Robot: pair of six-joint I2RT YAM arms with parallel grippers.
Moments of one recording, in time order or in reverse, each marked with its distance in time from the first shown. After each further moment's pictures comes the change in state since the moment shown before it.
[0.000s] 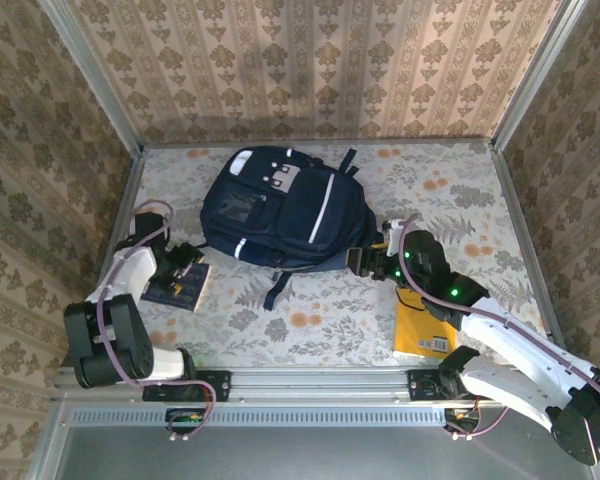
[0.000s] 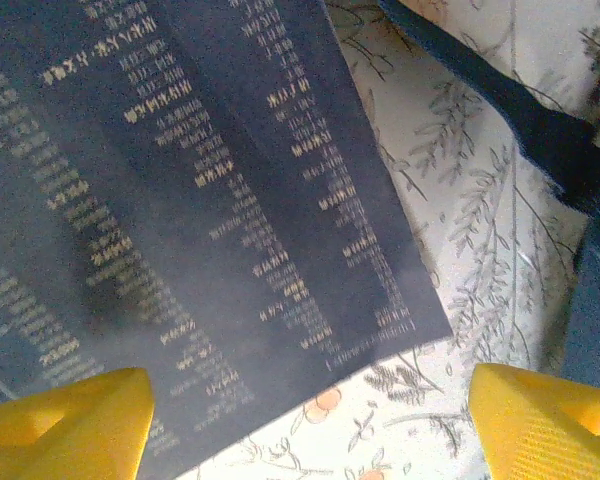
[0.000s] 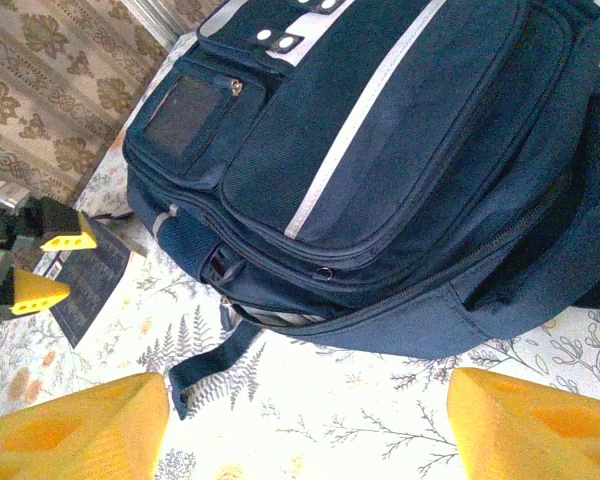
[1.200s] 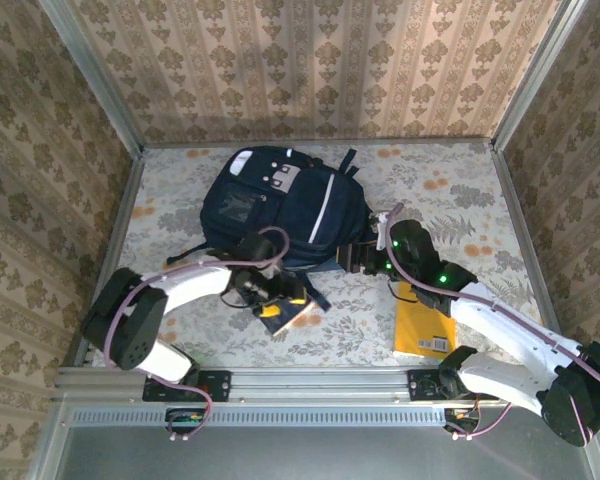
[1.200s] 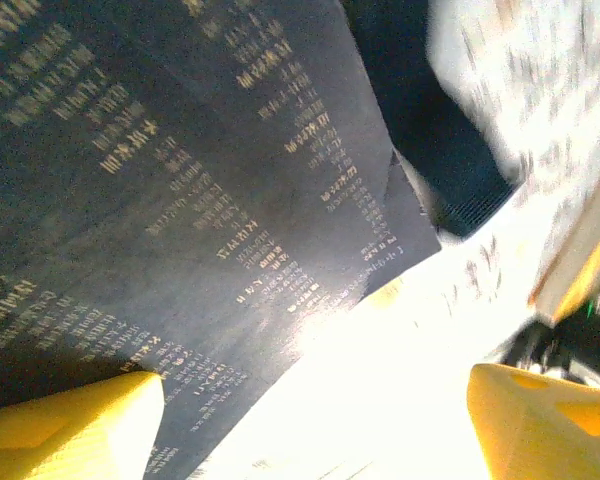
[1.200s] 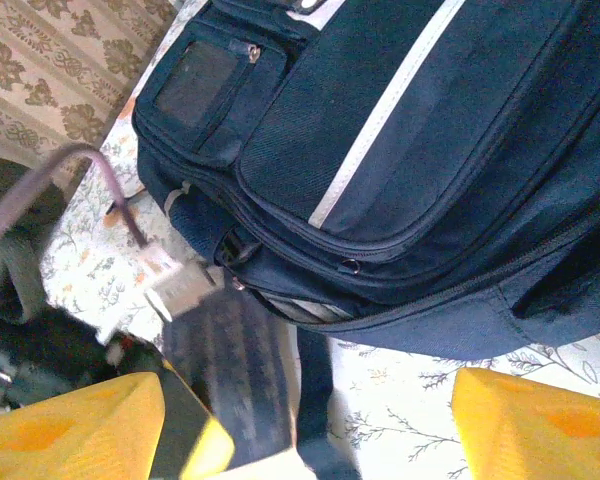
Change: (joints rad) left arm -0.824 0.159 -0.037 0.216 0.442 -0.009; right arm 0.000 0.132 0.077 -0.008 -0.074 -0.005
